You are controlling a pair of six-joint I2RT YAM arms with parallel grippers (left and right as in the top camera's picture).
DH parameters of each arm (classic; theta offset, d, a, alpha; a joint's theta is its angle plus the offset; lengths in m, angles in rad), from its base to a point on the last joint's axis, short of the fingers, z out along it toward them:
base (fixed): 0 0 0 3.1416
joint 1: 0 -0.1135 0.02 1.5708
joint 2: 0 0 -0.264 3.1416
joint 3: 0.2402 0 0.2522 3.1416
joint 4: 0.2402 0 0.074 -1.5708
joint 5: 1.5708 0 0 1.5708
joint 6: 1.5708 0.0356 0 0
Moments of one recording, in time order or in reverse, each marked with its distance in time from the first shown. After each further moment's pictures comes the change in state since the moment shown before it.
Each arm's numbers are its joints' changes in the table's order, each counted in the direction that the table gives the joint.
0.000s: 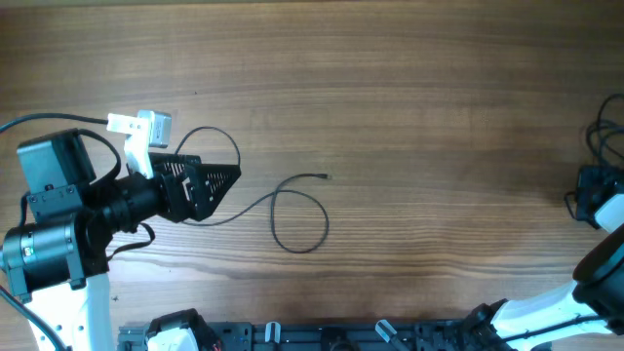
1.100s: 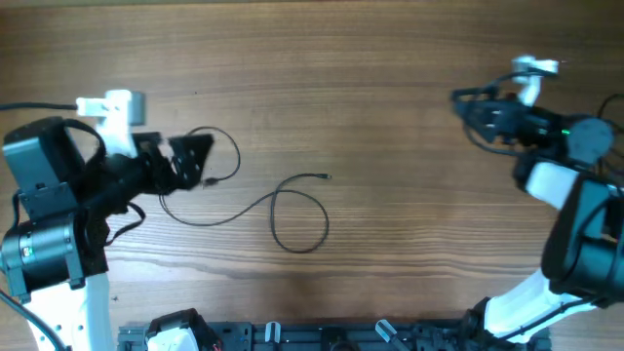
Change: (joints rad) left arm -0.021 0.000 0.000 -0.216 -0.325 -0.141; right arm -0.521 0.019 -0.023 -1.493 -1.485 0.409
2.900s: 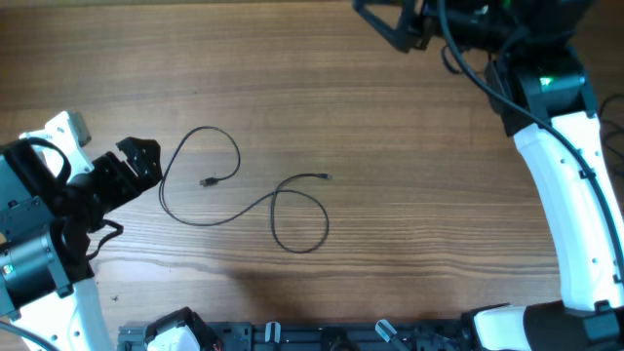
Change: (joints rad) left arm -0.177 -0.020 0.000 0.124 -0.182 -0.134; right arm -0.481 -0.275 0.914 1.846 0.655 -0.180
